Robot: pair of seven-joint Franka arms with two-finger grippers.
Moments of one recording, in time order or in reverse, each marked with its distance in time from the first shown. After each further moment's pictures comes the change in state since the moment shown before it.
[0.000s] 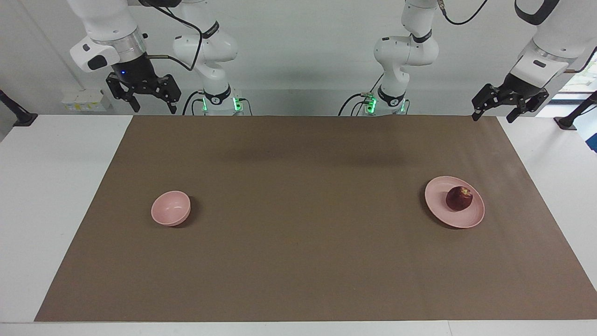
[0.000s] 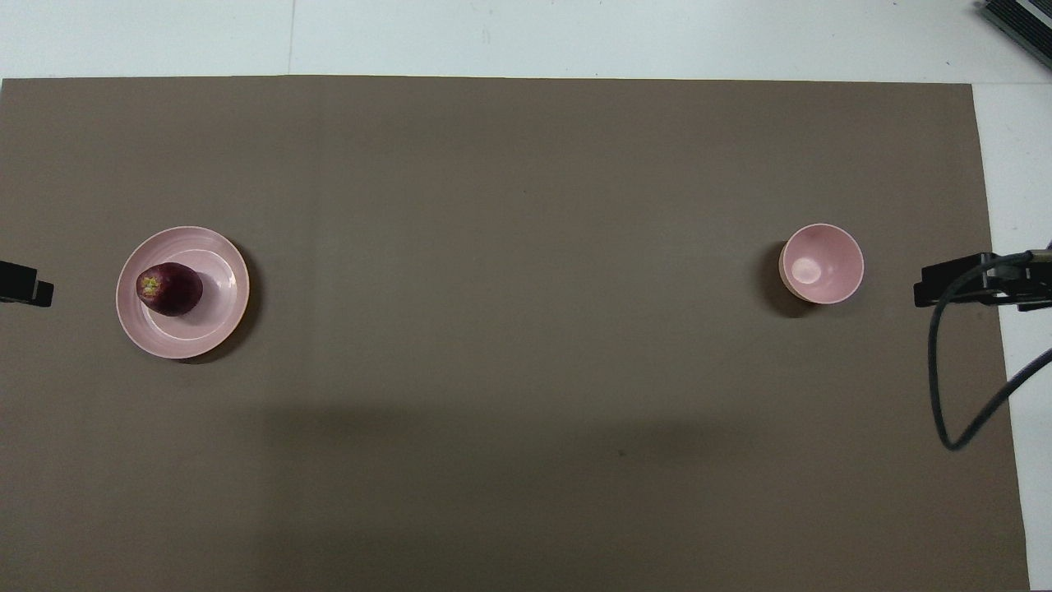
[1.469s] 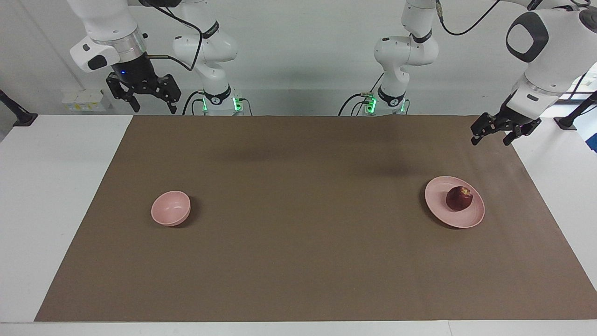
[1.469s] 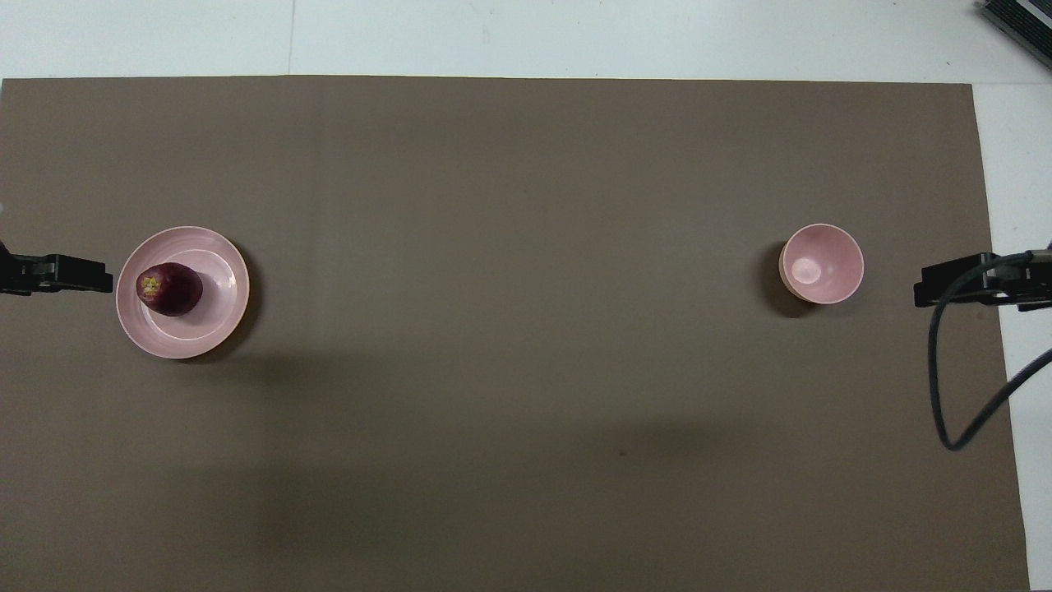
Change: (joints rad) left arm 0.053 0.031 0.008 -0.336 0.001 0.434 0.002; right arm 0.000 0.000 0.000 0.000 0.000 0.000 0.000
